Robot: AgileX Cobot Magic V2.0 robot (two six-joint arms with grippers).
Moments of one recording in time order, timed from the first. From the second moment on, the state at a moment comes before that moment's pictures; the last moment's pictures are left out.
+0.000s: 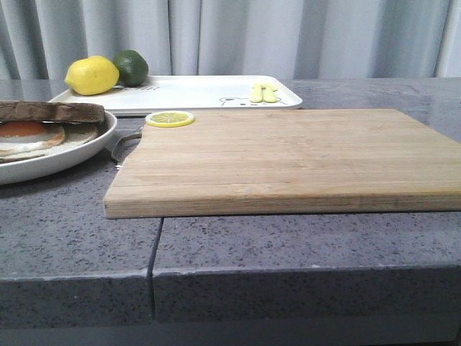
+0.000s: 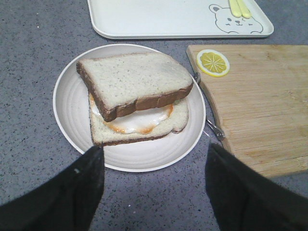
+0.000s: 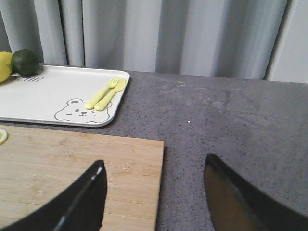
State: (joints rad) left arm -0.02 0.66 -0.81 -0.36 0.89 0.12; right arm 0.13 0.50 -0.51 0.11 0.23 -0.09
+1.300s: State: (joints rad) left arm -0.02 0.66 -0.81 -0.36 0.88 0.12; right arm 0.13 0.47 -0.50 0.11 0.22 -0.09
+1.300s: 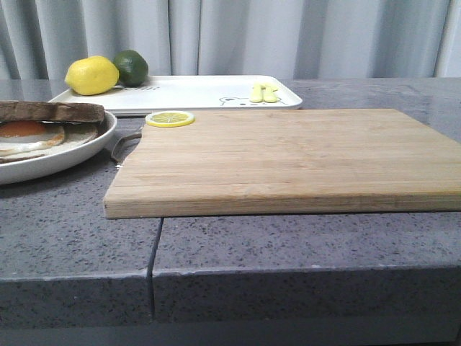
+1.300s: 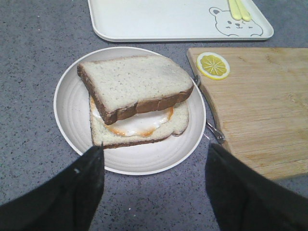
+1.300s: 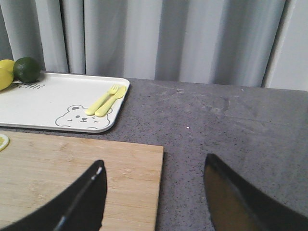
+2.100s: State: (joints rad) left arm 0.00 0.89 -0.82 -0.13 0.74 -0.14; right arm 0.13 0.47 -0.50 0.11 0.22 -0.09
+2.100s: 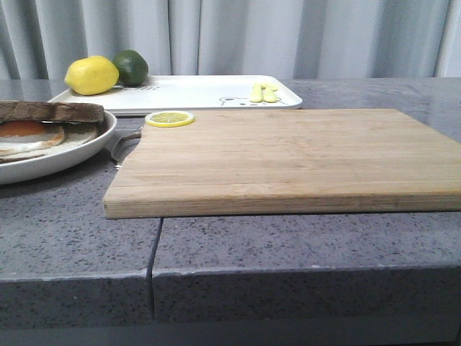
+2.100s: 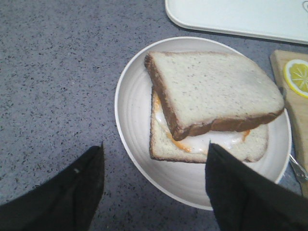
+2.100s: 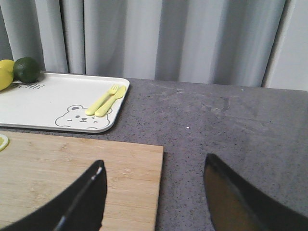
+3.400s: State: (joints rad) left arm 0.11 1.32 -0.82 -0.29 0.54 -0.16; right arm 0.13 0.47 -0.50 0.11 0.21 -0.09
